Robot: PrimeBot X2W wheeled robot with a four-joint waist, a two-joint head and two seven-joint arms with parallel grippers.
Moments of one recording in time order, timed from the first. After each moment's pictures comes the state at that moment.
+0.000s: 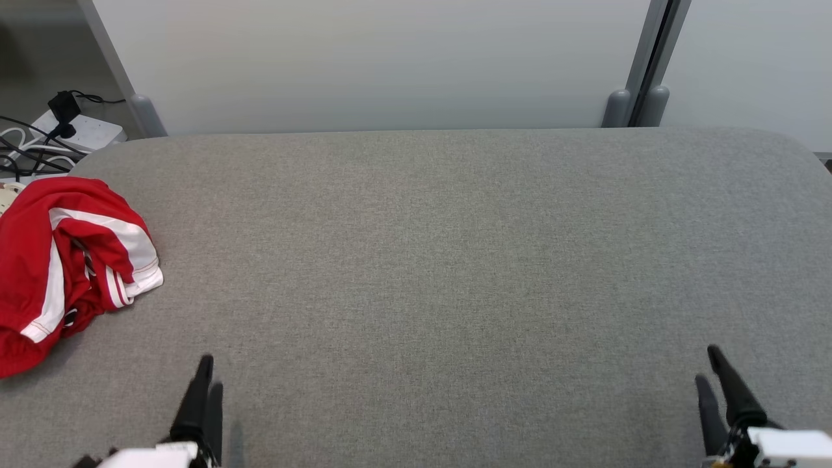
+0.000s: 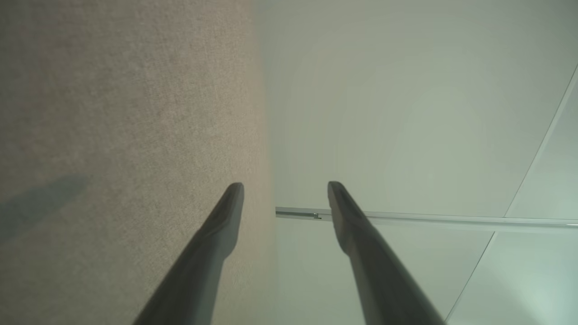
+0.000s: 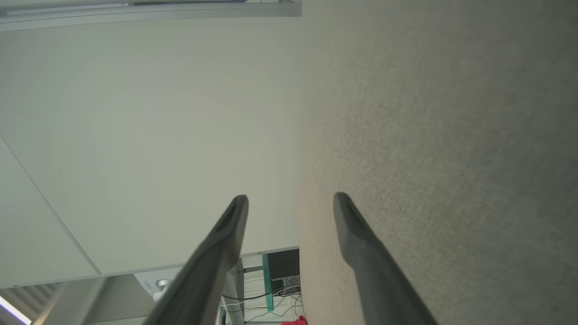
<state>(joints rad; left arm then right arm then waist) 0.00 0.01 0.08 0.32 -1.60 -0.12 0.11 -0.03 -0.02 -0.13 0.33 1.61 0.13 0.10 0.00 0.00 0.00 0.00</state>
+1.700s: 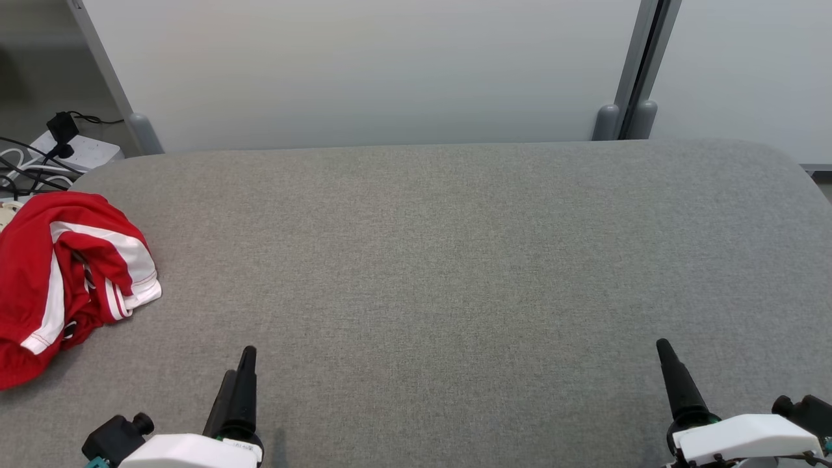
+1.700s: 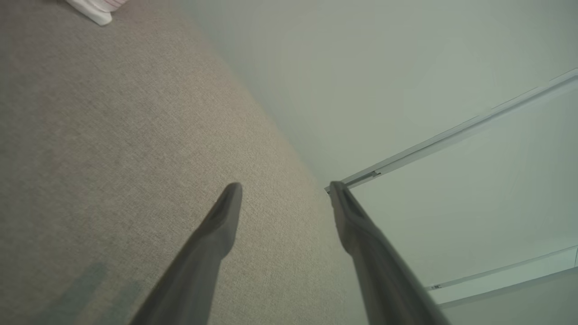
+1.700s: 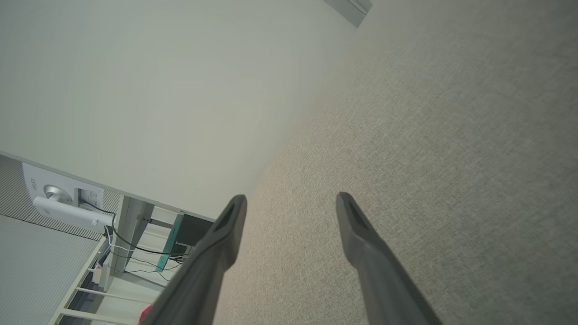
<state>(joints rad) 0.03 0.02 -0.03 0.23 -1.08 -0.07 -0.03 -0.03 -0.03 0.01 0.31 1.10 0.13 -0.02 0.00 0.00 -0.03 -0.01</state>
